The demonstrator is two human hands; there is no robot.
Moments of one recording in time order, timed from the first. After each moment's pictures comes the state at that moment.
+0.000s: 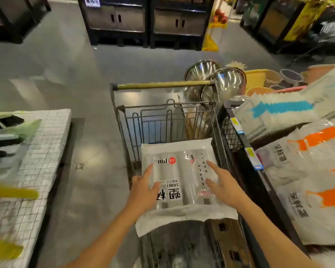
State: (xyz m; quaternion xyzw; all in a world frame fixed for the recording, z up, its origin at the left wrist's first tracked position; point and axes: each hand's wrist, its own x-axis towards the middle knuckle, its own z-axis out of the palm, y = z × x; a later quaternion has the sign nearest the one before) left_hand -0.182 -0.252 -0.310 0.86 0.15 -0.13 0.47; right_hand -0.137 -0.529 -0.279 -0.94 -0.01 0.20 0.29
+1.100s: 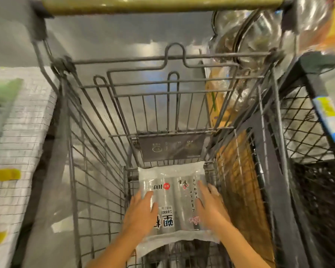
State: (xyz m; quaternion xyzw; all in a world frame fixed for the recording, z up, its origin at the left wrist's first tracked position) left_hand -0.086 -0.291 -0.562 0.90 0.19 -0.28 0.28; right_hand -0.028 -0.509 -0.563 -0.91 0.02 0.35 0.23
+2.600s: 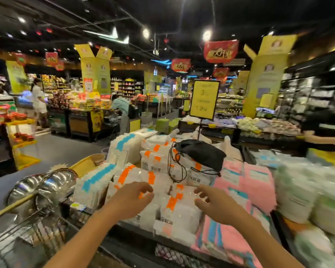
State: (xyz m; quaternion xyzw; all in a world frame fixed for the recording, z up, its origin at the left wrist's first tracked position) left_hand -0.331 -0.475 0.030 0.81 -0.52 -0.09 0.26; right_hand -0.549 -0.635 0.021 -0.90 0.37 -0.09 0.19
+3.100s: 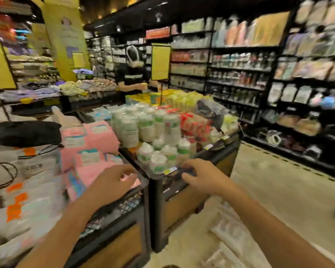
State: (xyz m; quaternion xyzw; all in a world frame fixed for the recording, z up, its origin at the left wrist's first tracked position) left_hand -0.551 -0.547 -0.012 0.45 -0.84 -0.24 0.18; right_hand -0.811 -0.433 0.011 -0.63 0.74 -0.17 0.14
